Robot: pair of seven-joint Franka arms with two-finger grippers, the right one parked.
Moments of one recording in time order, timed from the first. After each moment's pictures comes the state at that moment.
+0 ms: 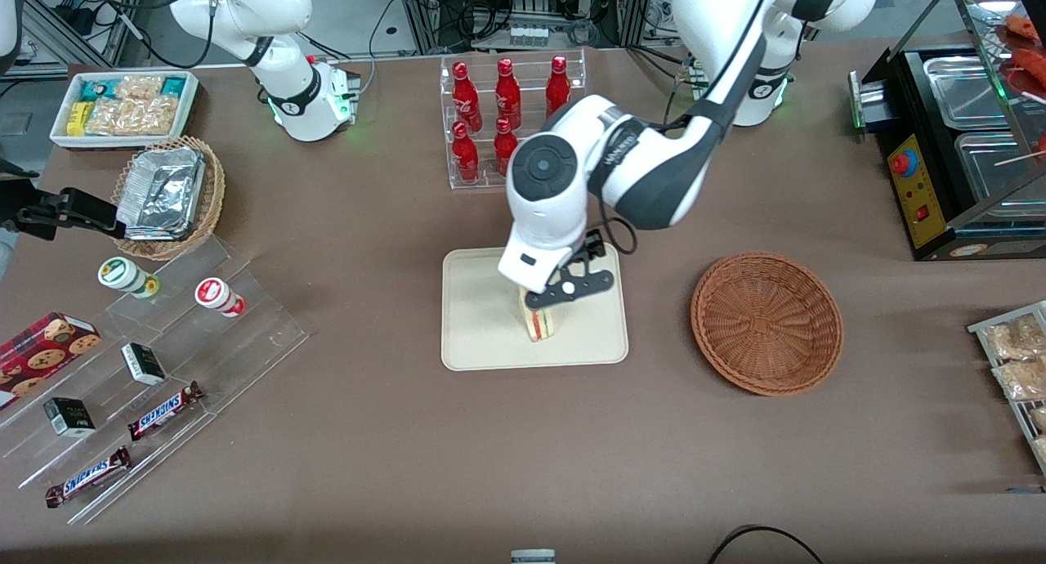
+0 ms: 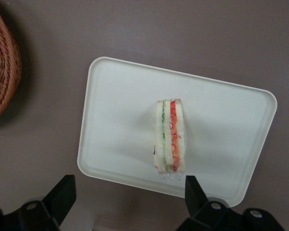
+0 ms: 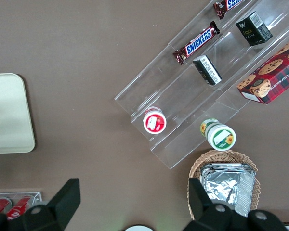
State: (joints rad) arm -0.68 0.62 -0.04 -1.18 0.03 1.69 -0.94
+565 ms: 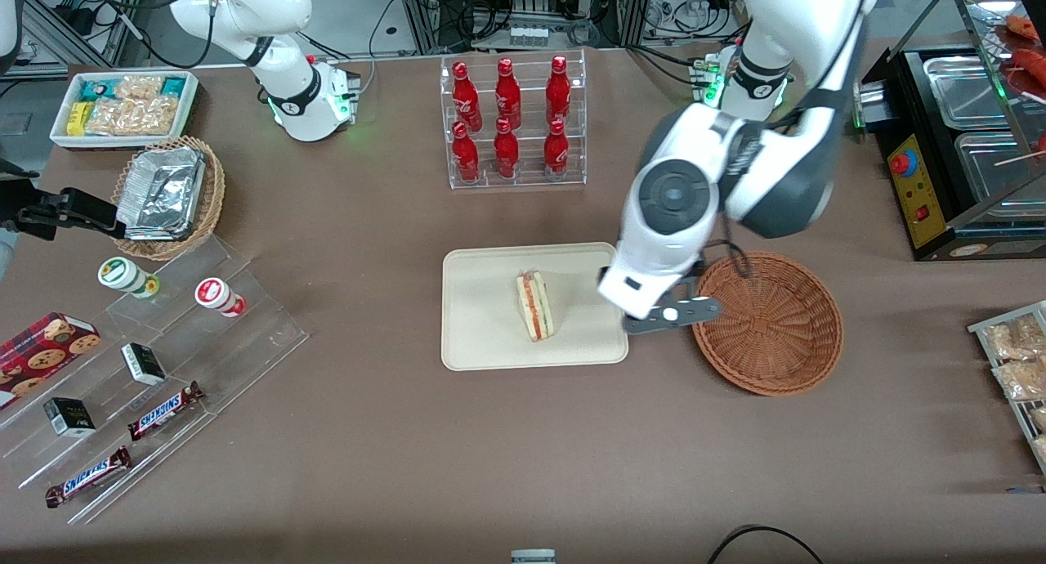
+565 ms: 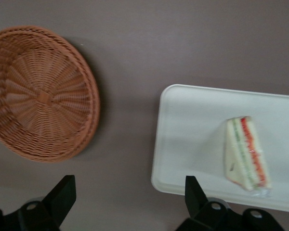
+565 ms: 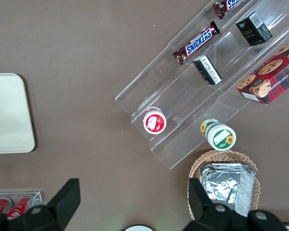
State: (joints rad) arm -0.49 0.43 -0.02 -1.39 0.05 1.66 -0.64
